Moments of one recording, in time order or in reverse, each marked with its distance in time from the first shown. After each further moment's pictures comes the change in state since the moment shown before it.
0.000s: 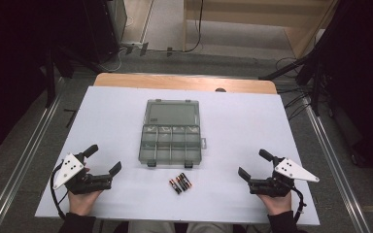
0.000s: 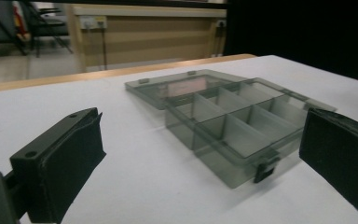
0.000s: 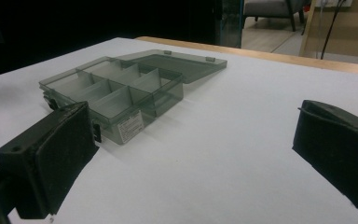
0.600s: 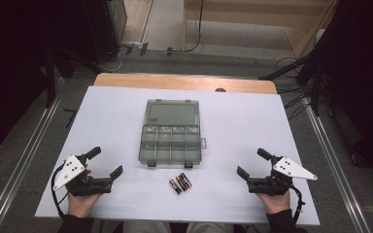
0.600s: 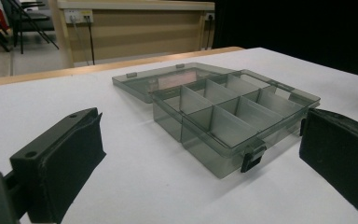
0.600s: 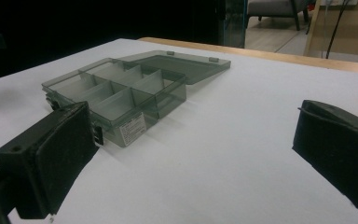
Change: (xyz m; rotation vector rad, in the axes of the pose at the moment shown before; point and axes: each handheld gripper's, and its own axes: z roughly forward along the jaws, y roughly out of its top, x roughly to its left) left arm -0.002 -0.001 -0.002 0.028 -0.023 0.015; right arm -0.001 0.000 0.005 -0.001 0.014 0.005
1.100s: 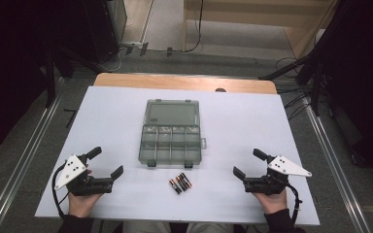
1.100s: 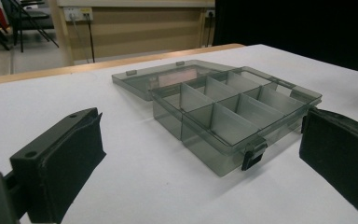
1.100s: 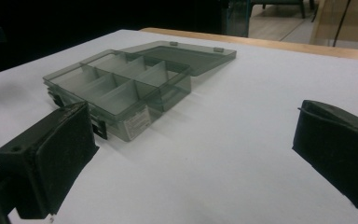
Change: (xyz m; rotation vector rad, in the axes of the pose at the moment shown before) left arm -0.001 0.000 0.002 0.012 0.000 0.006; right arm 0.006 0.003 0.010 0.049 0.019 0.011
